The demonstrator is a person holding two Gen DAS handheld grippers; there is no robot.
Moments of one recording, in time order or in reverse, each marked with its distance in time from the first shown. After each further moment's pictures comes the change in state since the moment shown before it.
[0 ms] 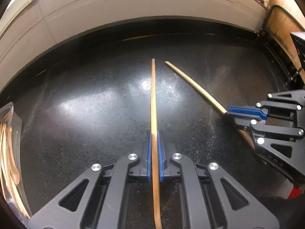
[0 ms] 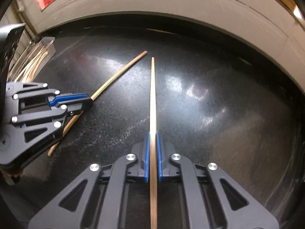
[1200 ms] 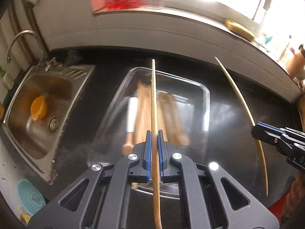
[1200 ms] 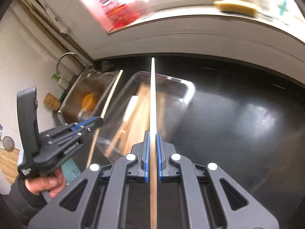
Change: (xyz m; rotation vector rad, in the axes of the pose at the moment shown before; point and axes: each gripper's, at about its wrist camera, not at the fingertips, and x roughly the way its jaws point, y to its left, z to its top) left arm -0.206 0.317 -0.112 -0.426 -0.089 0.177; right arm -0.076 0.308 0.112 0.066 -0.085 0.346
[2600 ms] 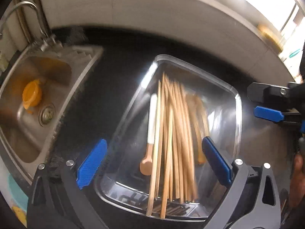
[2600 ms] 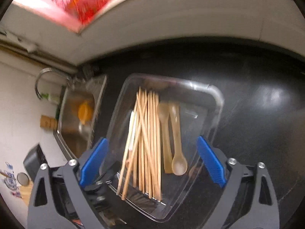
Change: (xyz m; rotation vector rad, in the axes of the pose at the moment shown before) left arm 0.060 0.055 0.014 -0.099 0.038 -0.024; right arm 0.092 -0.016 0.077 0.246 0.148 0.033
